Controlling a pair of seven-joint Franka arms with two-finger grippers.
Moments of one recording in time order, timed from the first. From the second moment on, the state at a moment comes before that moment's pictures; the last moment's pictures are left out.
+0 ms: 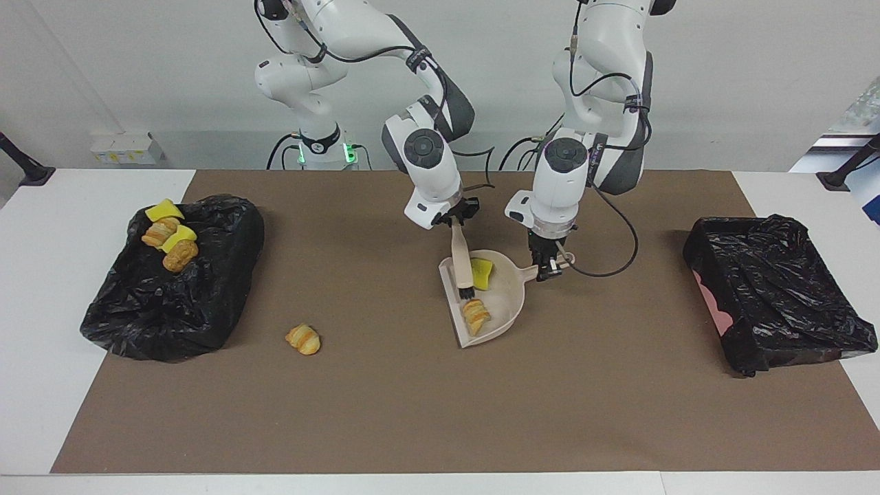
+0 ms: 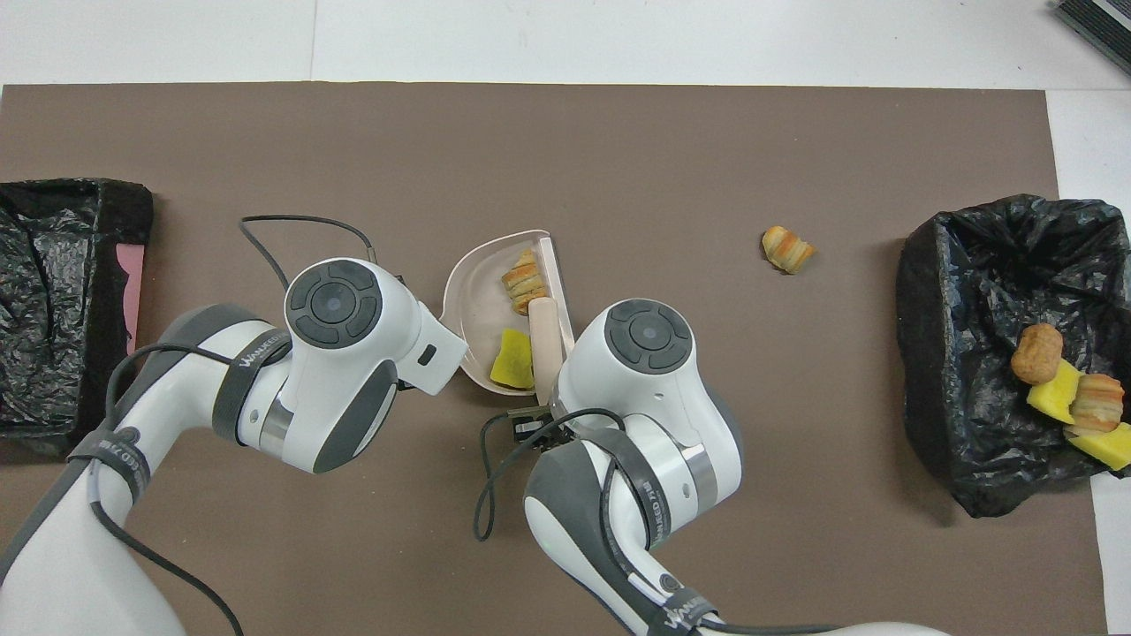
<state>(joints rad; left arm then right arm) -0.58 0.19 0.12 -2.04 0.07 2.26 0.93 0.52 0.25 0.11 -1.92 0.35 2.04 0.35</state>
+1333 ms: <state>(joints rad) -0.54 0.18 0.12 -2.05 0.07 2.26 0.83 0.08 0.28 0.08 -1.81 -0.42 1.75 0.13</state>
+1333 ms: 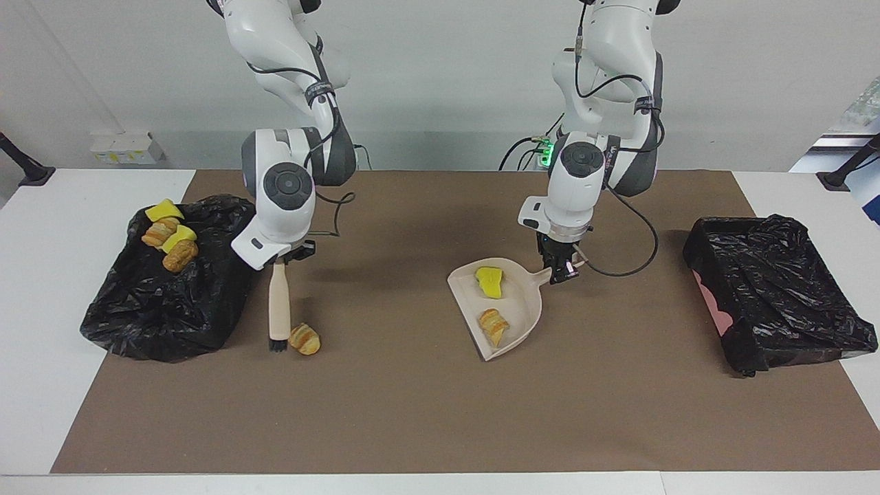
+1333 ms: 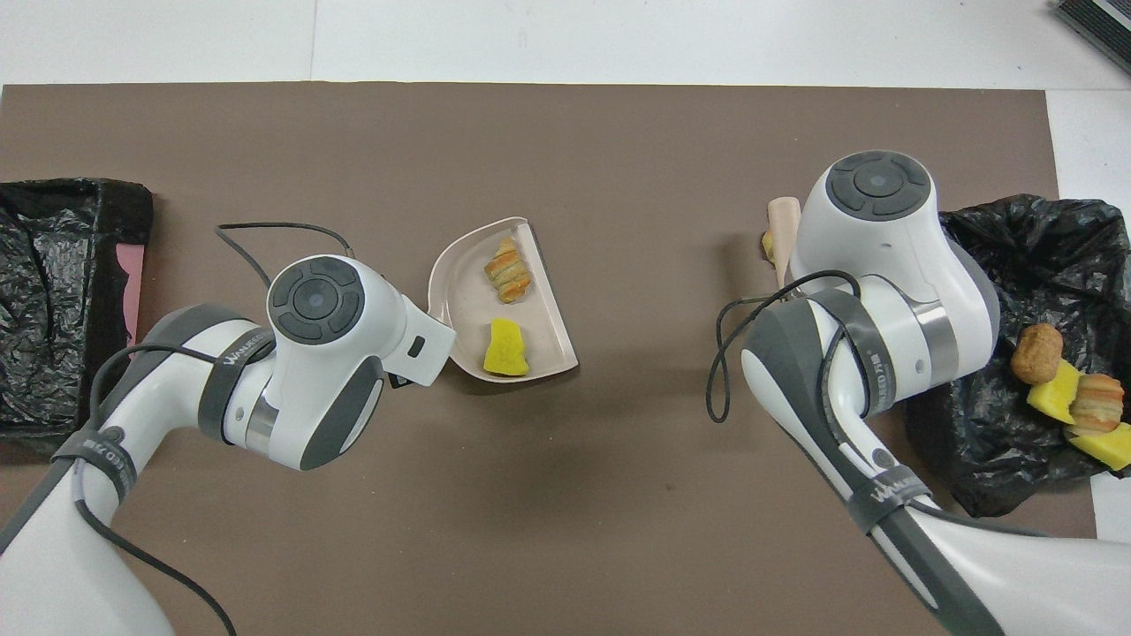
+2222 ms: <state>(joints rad) -0.54 0.18 0.12 -2.05 0.07 2.26 0.83 0.15 0.38 0.20 -1.80 -0.32 1.85 0.10</state>
